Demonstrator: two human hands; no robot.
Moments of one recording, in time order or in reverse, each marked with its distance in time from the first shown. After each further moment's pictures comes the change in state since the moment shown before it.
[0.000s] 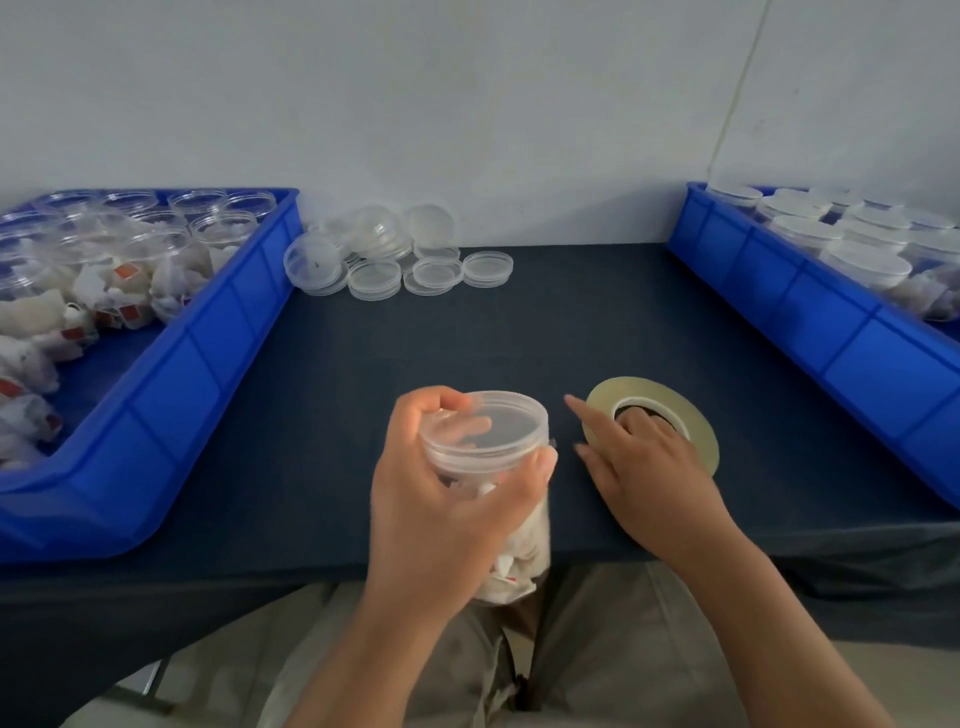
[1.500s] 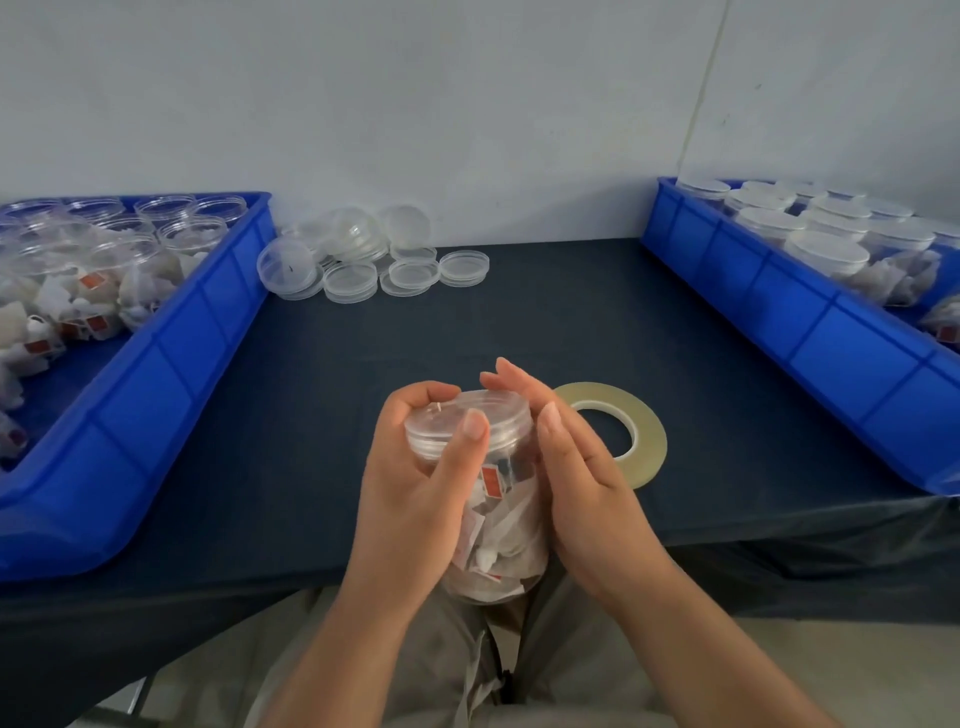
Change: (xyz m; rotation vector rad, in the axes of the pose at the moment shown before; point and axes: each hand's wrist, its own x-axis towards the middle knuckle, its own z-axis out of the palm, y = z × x) left_hand 0.008 -0.006 0.005 -0.203 -0.140 -0.100; right_hand -0.036 -0.083 -0.042 1.464 0.018 -0.105
